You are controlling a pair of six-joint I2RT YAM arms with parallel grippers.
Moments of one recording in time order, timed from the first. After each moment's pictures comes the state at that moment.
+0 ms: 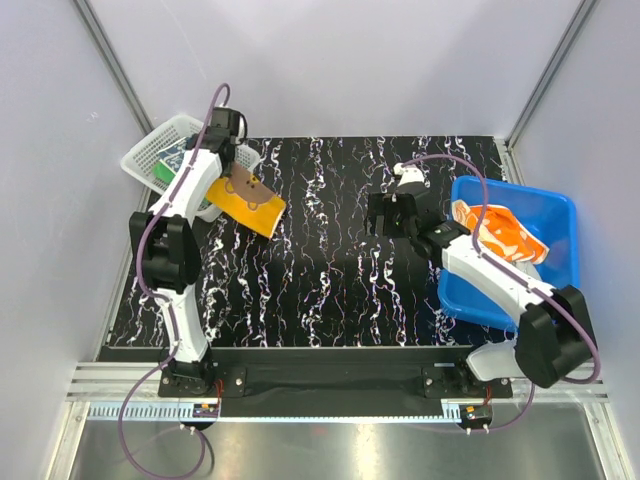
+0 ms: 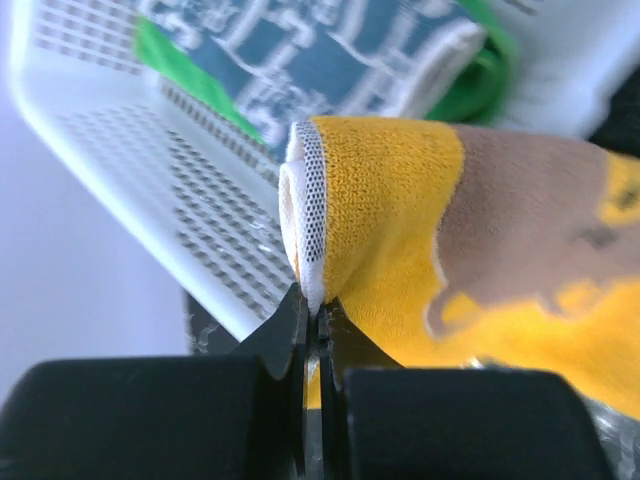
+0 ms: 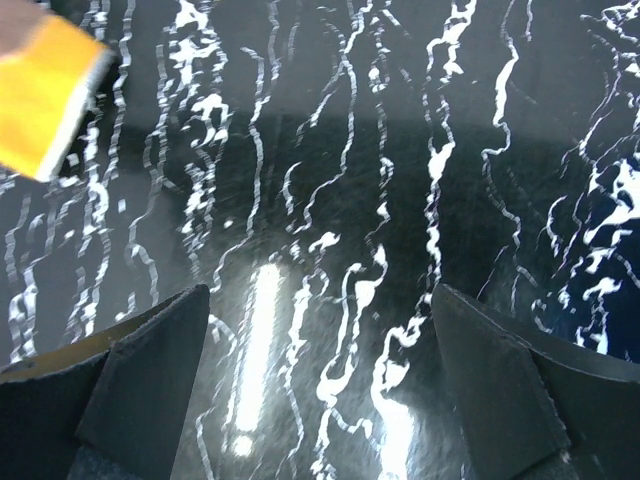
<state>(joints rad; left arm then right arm) -0.17 1.96 1.79 -0.76 -0.48 0.15 0.52 1.35 0.97 -0.22 0.15 0.37</state>
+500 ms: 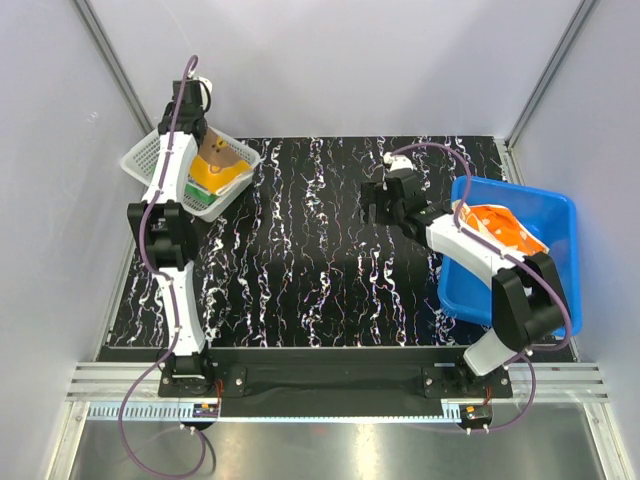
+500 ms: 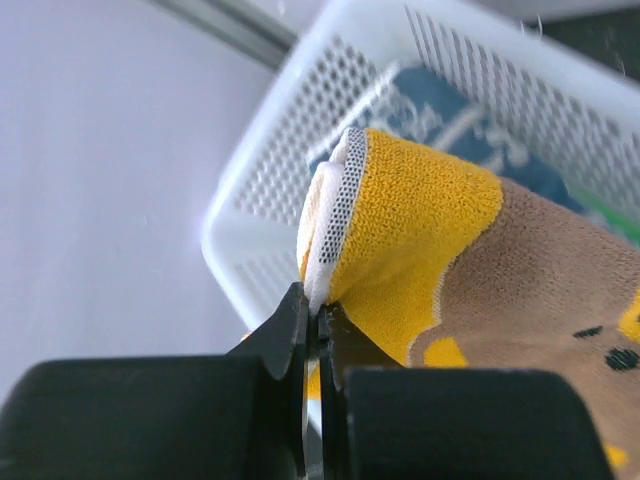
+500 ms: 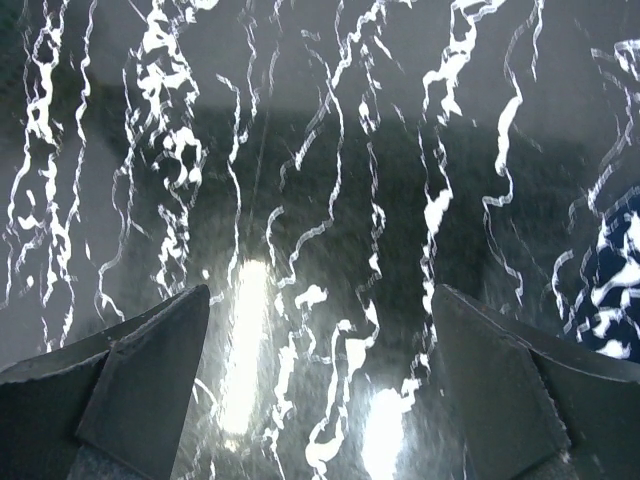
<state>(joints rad) 0.01 2.21 2.21 -0.60 -0.47 0.39 0.47 1.56 1.08 -0.17 0.14 0.33</state>
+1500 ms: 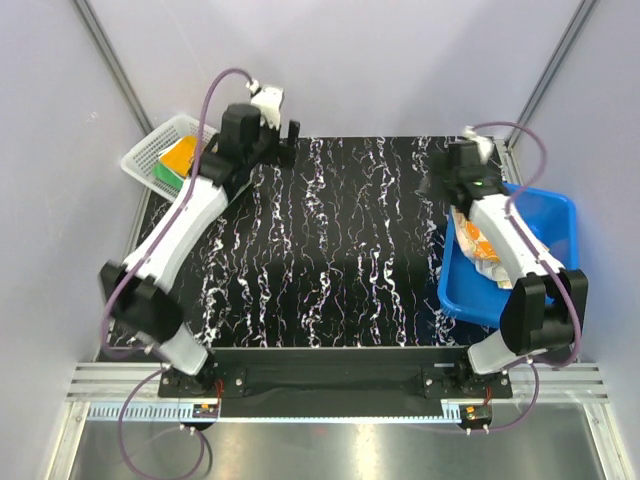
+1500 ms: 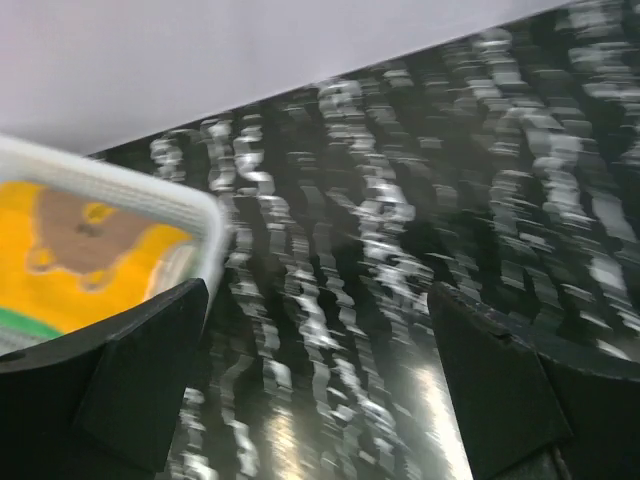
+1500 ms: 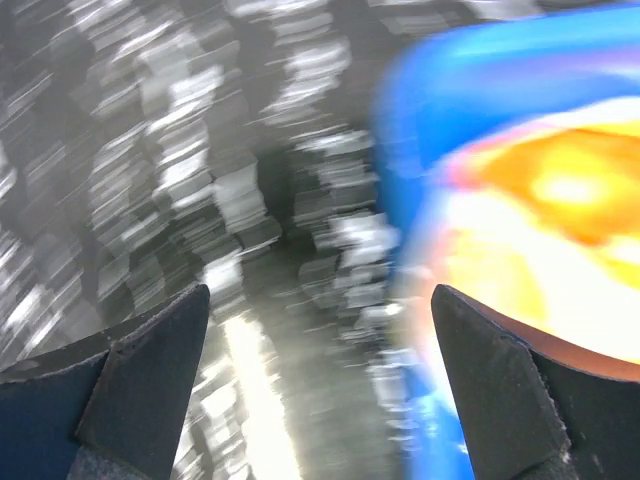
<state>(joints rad) -0.36 1.71 1.73 -0.46 -0.13 0.03 0.24 1.54 1.30 -0.47 0.29 0.41</state>
